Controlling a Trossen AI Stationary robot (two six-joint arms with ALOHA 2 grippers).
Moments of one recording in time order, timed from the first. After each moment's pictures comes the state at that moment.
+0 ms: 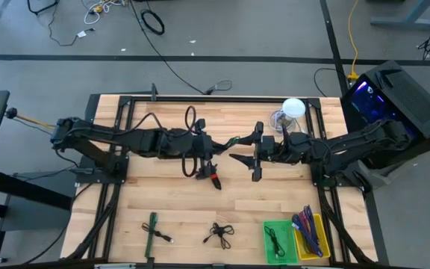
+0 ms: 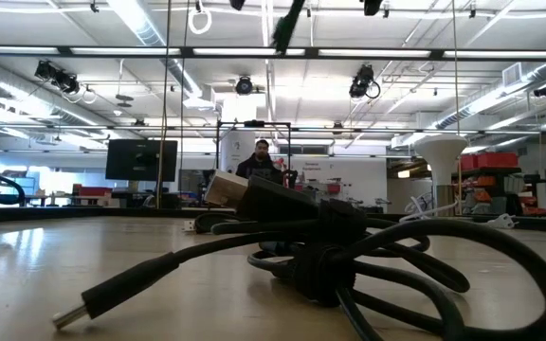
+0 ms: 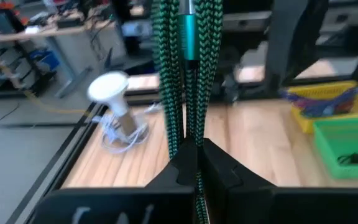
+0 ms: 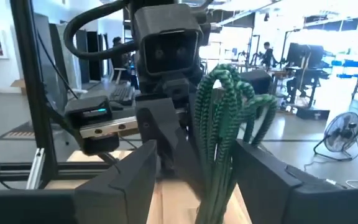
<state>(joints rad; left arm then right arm) -0.13 1.47 1.28 -0.12 -0.31 0.07 0.17 1.22 0.81 0.50 0.23 -0.07</state>
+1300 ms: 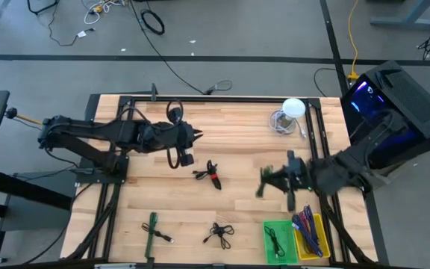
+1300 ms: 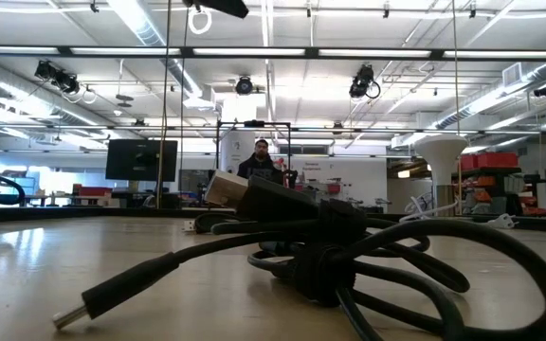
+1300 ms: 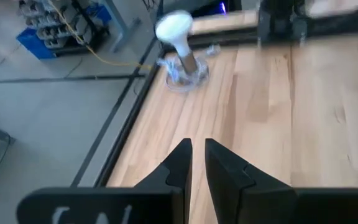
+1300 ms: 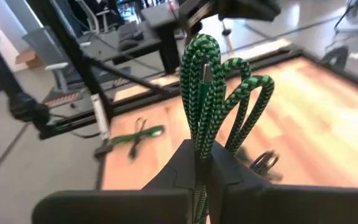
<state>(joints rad) -0.10 1.30 1.28 -0.53 -0.53 0.06 0.69 1.05 0.97 -0.30 0.72 0.54</state>
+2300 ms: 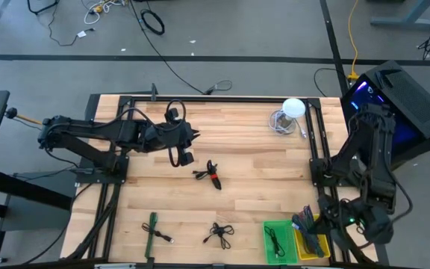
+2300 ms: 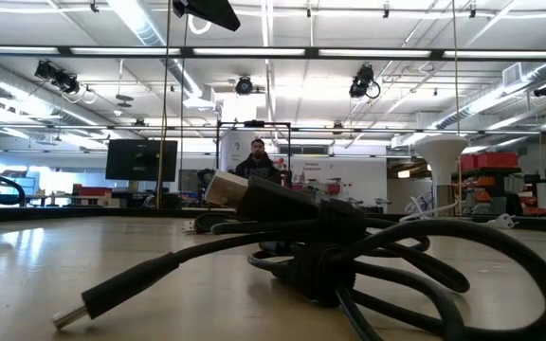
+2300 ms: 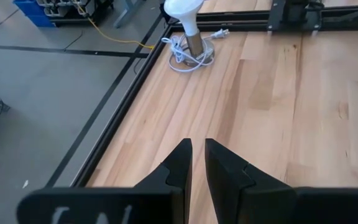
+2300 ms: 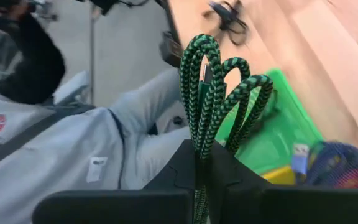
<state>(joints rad) -0.09 1.30 1.28 -0.60 -0.54 -0.07 1.32 1.10 0.98 -0.73 0.63 1.56</state>
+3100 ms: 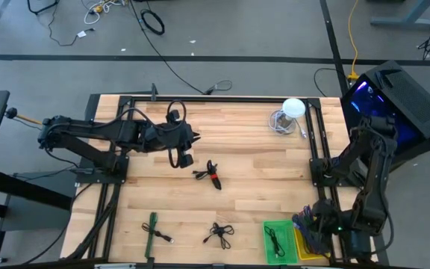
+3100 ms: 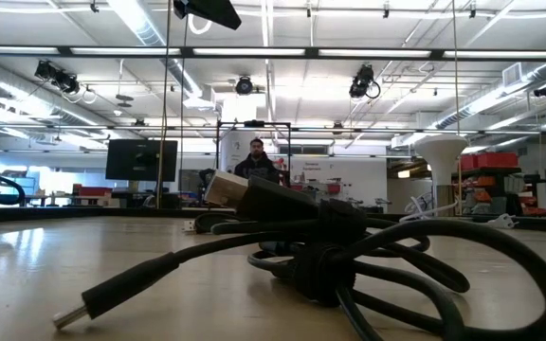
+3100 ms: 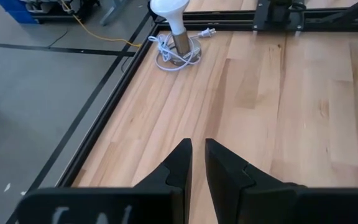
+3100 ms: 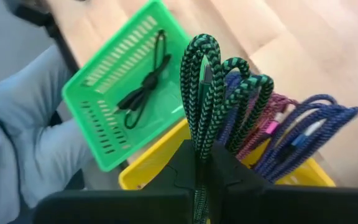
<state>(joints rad) -0.09 1.30 1.28 -0.60 -0.49 -0.09 1.33 1.34 0.98 -0.98 0.45 1.90</state>
